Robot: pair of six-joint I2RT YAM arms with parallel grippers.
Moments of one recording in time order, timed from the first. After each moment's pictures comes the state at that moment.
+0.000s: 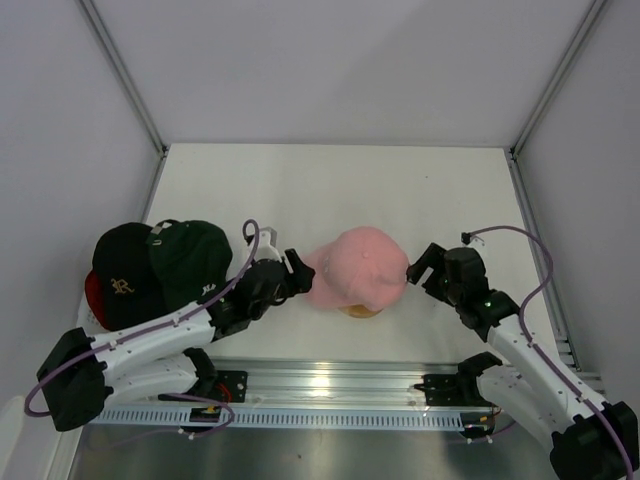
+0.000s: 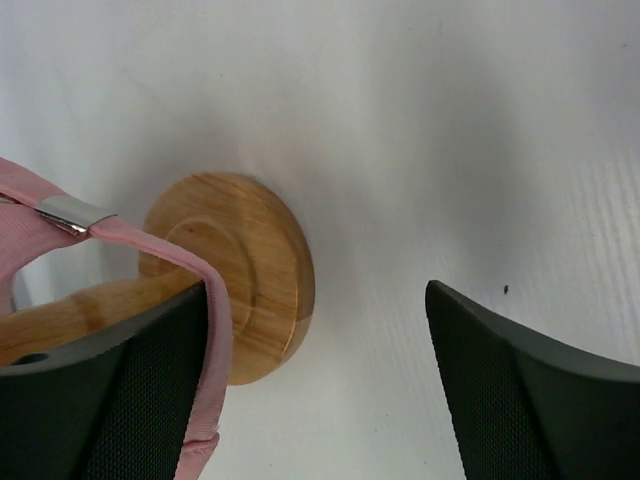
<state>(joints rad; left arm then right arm) -0.91 1.00 0.52 -0.06 -0.44 -0.85 0.40 0.81 0.49 -0.37 0.14 0.82</state>
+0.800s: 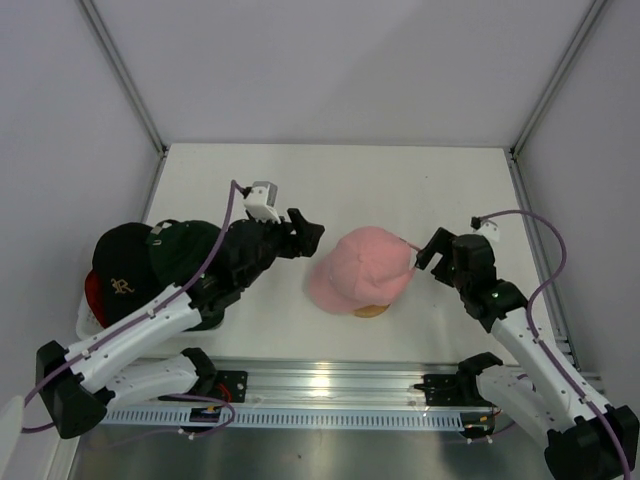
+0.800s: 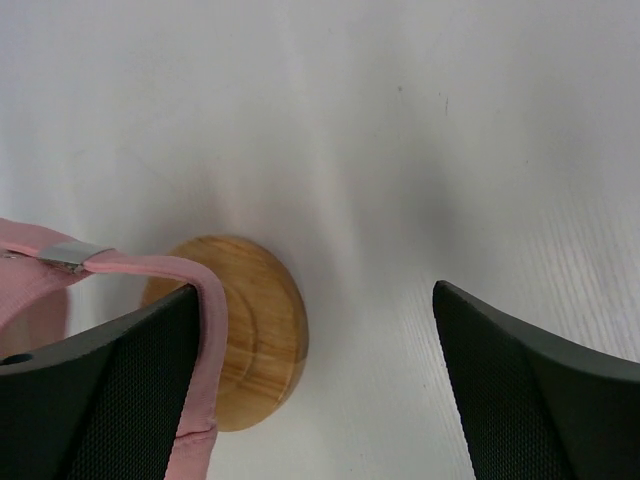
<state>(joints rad) -0.82 1.01 0.85 -0.07 -0.28 -0.53 0.35 0.82 0.66 -0.45 0.26 0.68</state>
